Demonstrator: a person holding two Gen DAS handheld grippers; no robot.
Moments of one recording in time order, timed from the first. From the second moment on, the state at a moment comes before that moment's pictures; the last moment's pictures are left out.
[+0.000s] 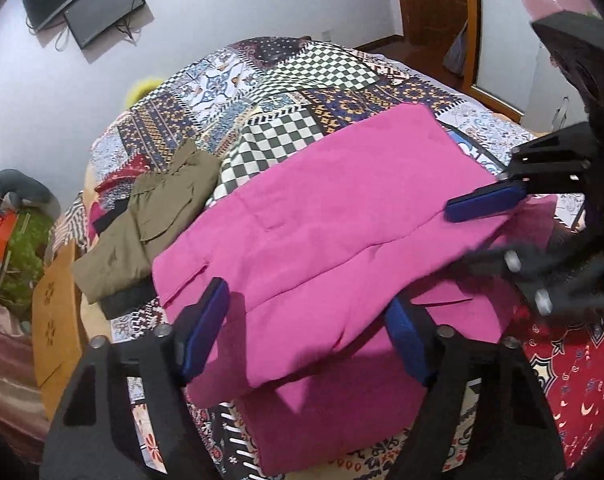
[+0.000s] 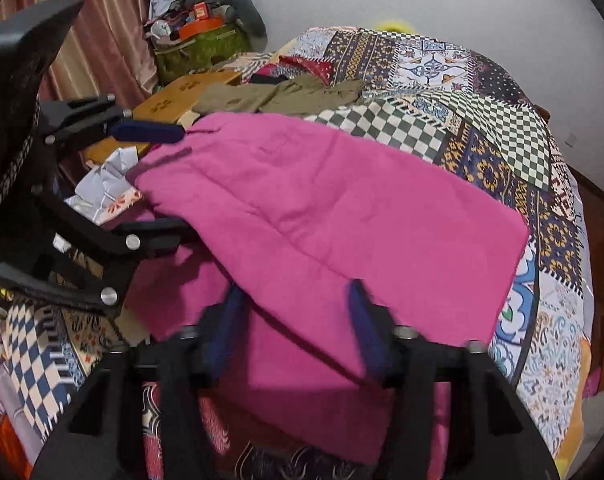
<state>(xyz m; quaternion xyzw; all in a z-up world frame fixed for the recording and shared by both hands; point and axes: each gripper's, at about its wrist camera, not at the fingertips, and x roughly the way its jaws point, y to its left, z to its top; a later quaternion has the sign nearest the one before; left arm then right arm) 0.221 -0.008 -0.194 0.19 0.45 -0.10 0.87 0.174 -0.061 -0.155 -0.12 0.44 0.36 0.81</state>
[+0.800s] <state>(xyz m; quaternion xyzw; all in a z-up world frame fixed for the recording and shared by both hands) 0.175 -0.021 -0.193 0.15 0.47 -0.13 0.86 0.131 -0.081 -0.133 -0.13 0.41 0.37 0.82</state>
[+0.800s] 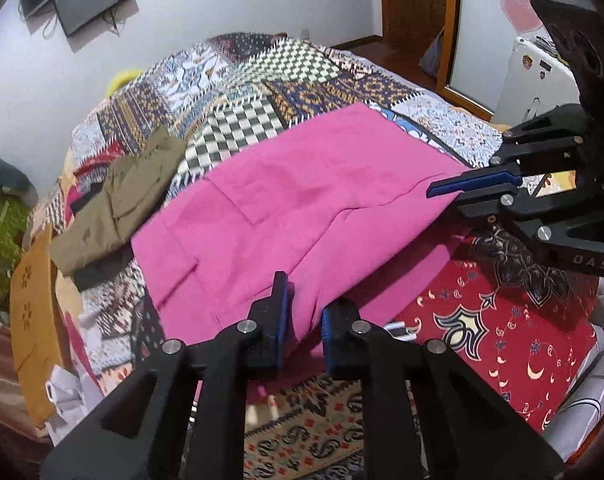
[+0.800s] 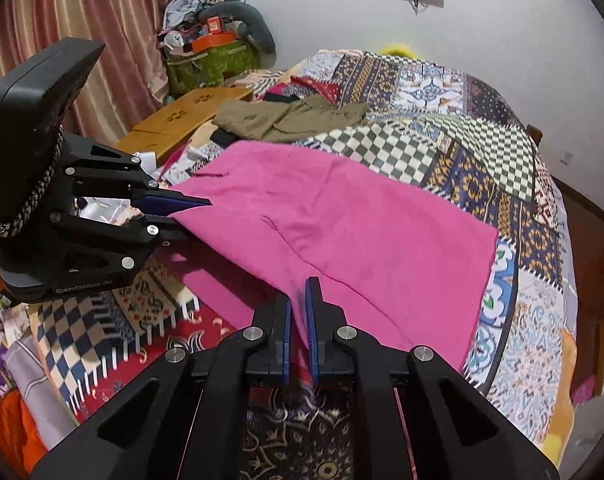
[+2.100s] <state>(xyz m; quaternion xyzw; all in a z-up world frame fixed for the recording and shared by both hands) 0.162 0.096 -0.212 -0.07 0.53 -0.03 0.85 0.151 -0.102 -0.166 -0.02 0.50 0.31 0.81</state>
